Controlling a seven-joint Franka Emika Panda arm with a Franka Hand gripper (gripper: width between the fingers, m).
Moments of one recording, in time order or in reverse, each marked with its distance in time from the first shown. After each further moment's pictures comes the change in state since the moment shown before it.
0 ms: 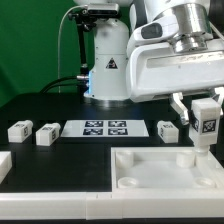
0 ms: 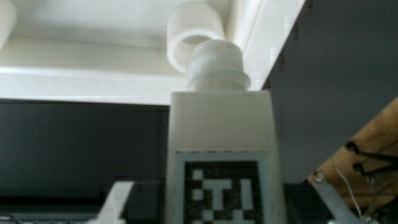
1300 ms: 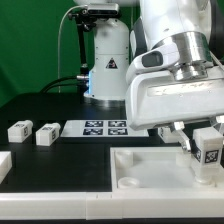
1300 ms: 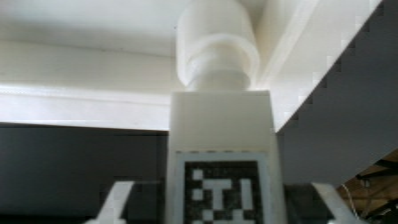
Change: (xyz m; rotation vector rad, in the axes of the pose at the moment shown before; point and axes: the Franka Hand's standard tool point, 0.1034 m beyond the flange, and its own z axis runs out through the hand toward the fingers) arm -0.004 0.007 0.042 0.005 -0.003 -0.037
